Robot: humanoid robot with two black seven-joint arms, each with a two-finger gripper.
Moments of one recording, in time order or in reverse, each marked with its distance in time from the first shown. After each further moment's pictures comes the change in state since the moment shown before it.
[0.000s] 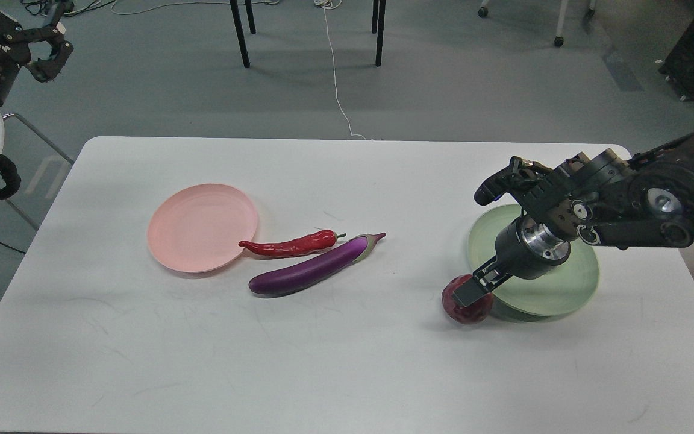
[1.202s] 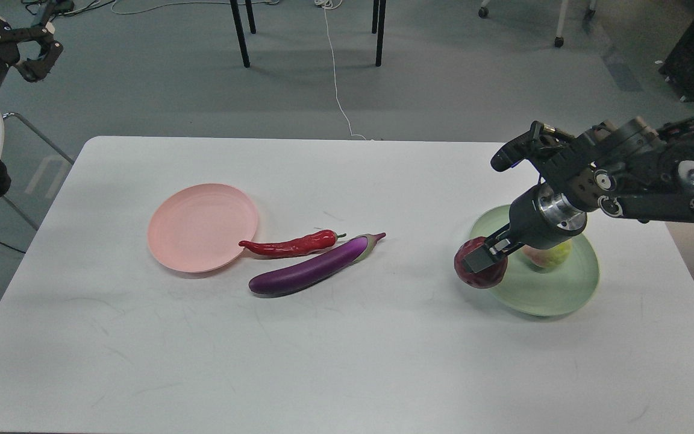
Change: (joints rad) left arm 0.003 0.020 0.000 0.000 0.000 0.000 0.000; right arm 0.086 -0.112 -0.004 -0.003 -0.043 0.002 0.007
